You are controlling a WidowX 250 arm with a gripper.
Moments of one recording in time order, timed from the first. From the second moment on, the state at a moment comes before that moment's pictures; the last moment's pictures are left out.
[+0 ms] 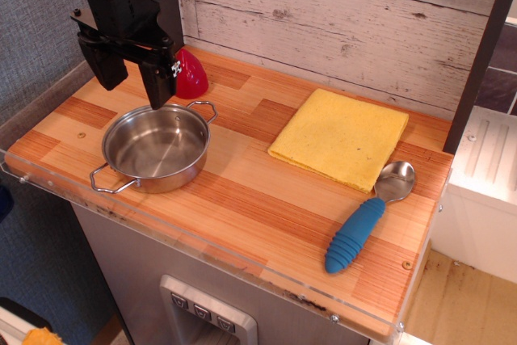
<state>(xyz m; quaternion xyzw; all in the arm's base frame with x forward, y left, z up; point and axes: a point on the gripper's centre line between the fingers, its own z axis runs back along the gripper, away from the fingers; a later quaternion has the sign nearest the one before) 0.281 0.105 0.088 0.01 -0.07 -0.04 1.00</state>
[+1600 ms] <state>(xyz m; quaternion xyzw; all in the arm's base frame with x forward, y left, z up) 0.394 0.137 0.041 -0.03 -0.05 0.02 1.00</state>
